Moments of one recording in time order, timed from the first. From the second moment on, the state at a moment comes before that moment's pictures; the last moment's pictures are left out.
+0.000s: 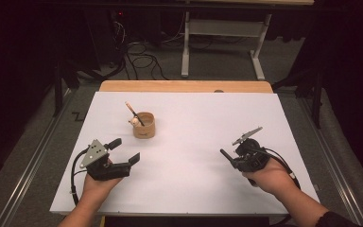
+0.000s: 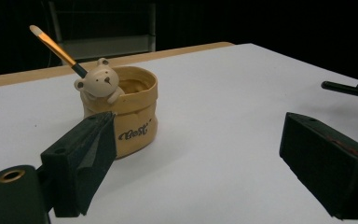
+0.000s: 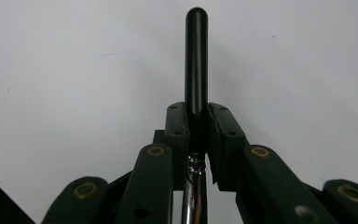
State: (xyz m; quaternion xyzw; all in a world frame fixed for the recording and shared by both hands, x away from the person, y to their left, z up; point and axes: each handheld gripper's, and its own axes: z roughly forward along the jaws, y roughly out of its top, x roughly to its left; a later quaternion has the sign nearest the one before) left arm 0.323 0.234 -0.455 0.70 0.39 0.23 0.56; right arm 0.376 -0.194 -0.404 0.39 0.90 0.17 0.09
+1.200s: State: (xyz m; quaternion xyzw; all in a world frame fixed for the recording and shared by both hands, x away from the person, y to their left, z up) left arm 0.320 0.205 -0.450 0.73 0.33 0.29 0.52; right arm 0.379 -0.139 -0.384 0.28 0.94 0.19 0.05
